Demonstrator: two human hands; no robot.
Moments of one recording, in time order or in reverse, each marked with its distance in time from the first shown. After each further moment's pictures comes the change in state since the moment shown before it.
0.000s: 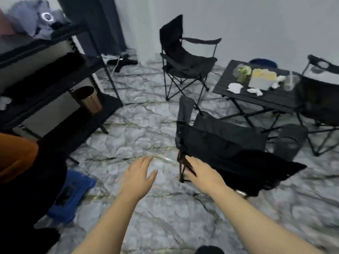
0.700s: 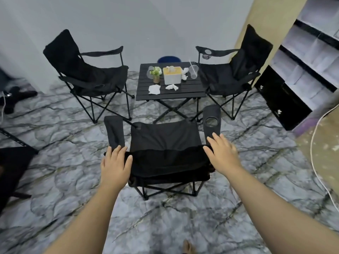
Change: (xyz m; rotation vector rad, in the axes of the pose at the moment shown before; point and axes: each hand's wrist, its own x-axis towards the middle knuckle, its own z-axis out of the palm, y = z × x) left_hand 0.140 0.119 0.020 0.003 -0.046 0.316; right_hand -0.069 0.151 -0.093 -0.087 0.430 0.672
